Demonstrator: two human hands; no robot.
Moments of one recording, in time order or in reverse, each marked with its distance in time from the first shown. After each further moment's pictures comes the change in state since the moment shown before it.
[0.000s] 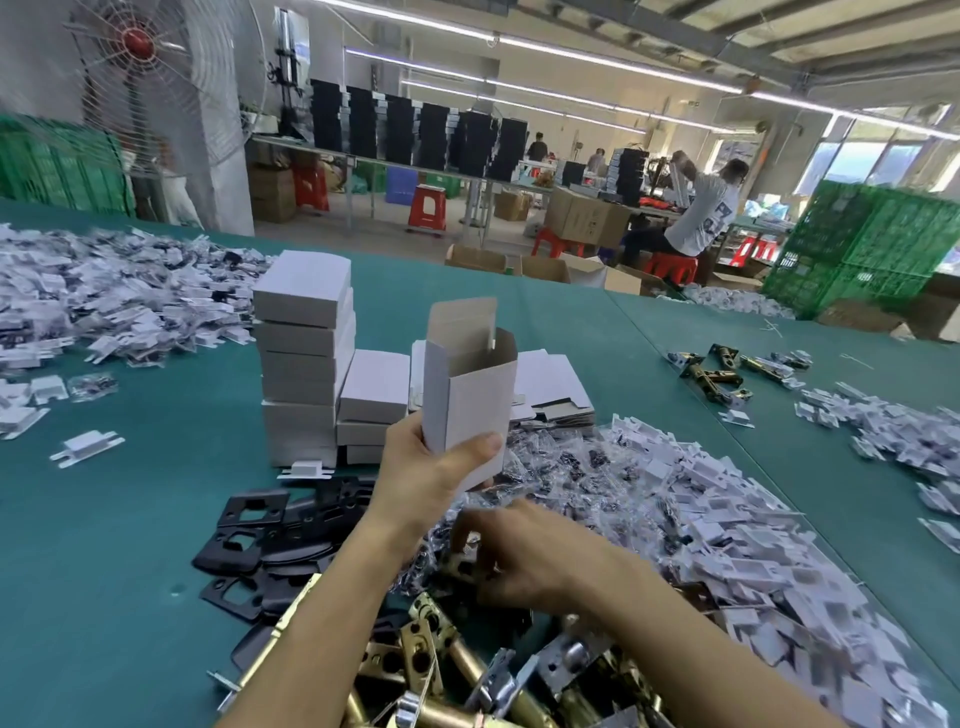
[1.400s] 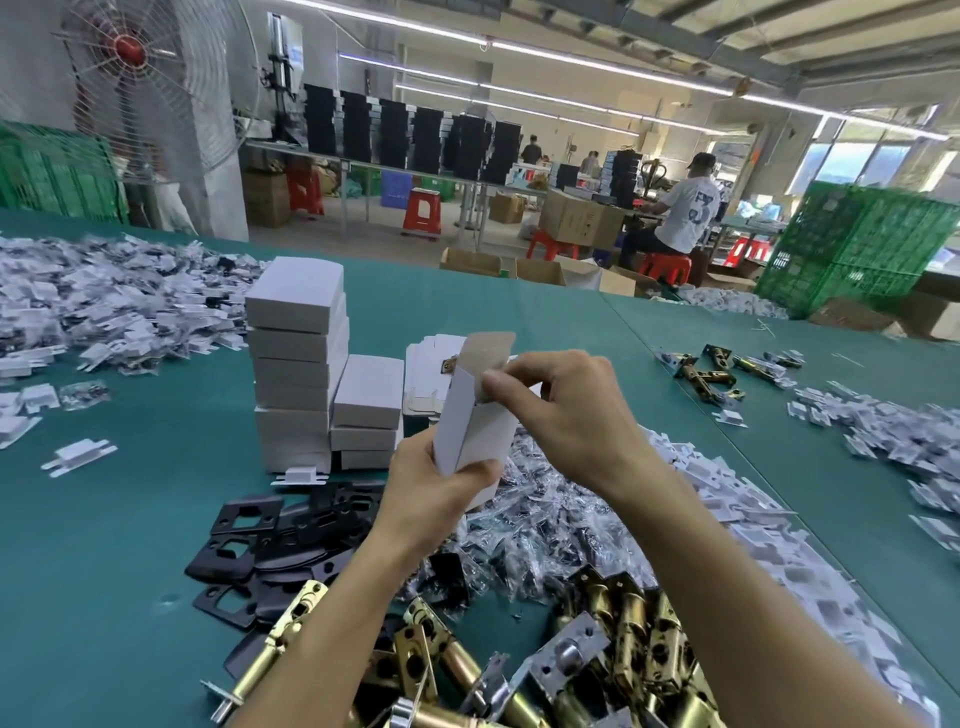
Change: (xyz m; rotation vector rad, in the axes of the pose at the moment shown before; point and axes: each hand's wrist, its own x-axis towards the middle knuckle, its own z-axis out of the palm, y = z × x) left_hand -0.001 -0.011 0.005 0.184 -0.034 -0.016; right_hand -0.001 -0.013 -0.089 0.274 0.778 0.050
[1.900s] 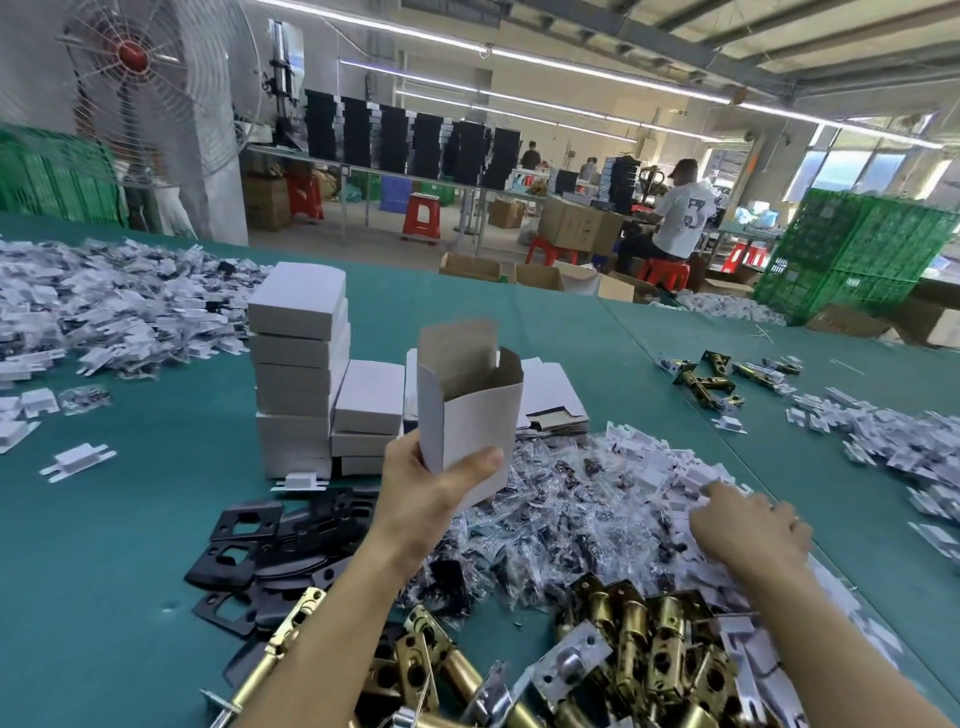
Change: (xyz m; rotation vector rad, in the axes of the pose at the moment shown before) left_hand -0.002 0.004 -0.004 -0.166 0.017 0.035; right_hand -0.072 0.148 -0.043 -0.721 -0.302 1.022
